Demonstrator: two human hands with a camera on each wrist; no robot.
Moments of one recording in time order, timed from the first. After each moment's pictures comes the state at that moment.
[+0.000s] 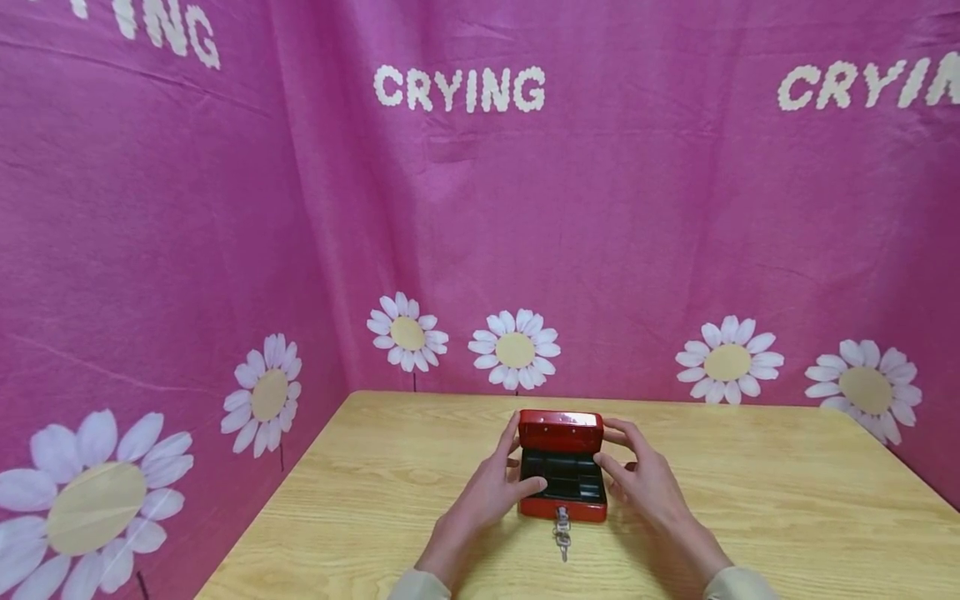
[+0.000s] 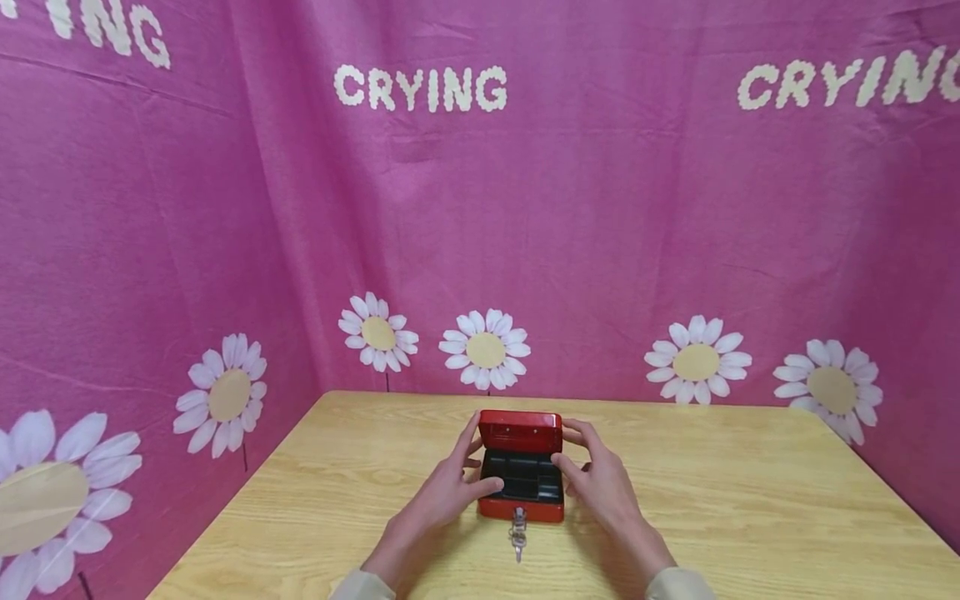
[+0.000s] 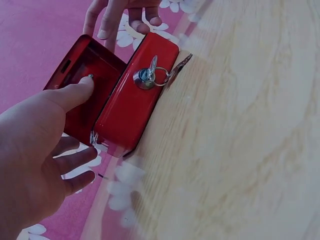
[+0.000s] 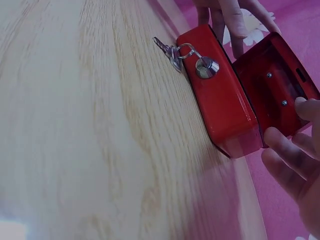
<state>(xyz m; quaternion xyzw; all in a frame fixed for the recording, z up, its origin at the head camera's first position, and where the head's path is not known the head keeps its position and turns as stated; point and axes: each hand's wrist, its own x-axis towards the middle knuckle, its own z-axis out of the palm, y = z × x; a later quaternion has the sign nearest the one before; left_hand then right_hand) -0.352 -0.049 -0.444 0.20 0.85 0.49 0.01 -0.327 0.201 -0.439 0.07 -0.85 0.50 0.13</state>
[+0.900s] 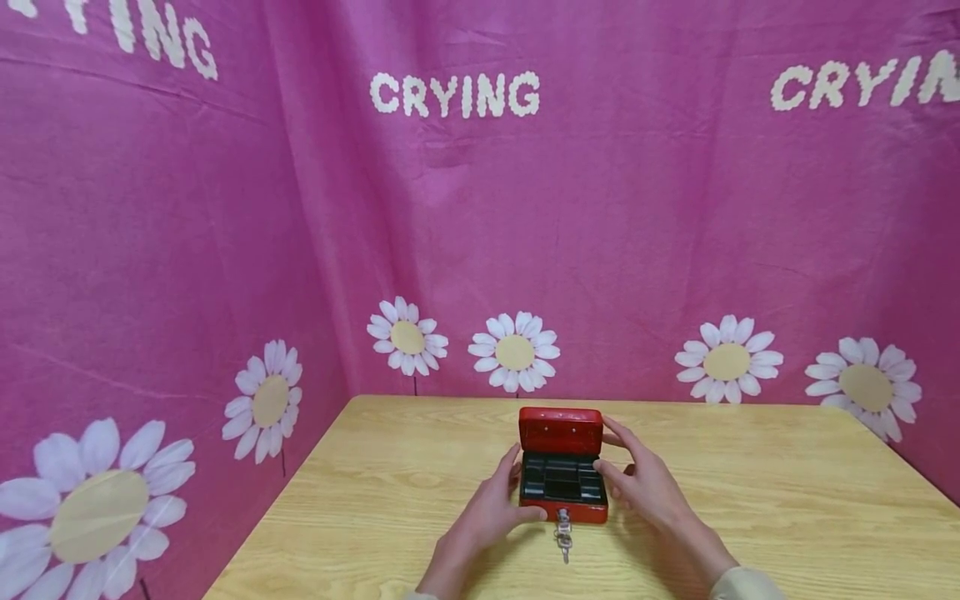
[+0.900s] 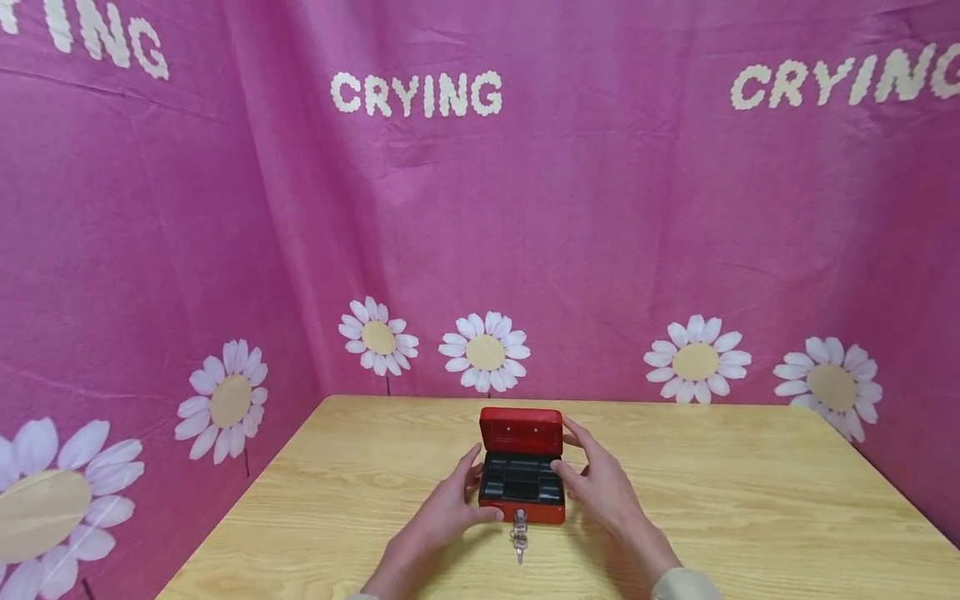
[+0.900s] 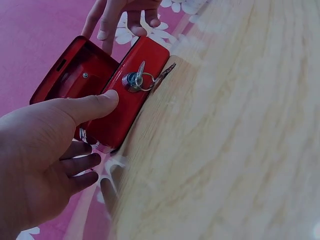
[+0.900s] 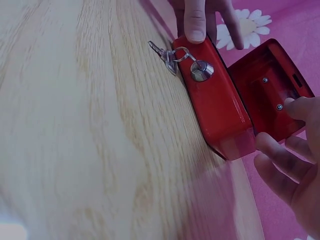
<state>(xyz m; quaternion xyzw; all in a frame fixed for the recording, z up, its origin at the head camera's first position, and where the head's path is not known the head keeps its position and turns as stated) -0.339 -0.047 -0.458 0.18 0.86 0.48 0.03 -0.326 0.205 -0.437 0.09 -0.87 0.49 0.09</state>
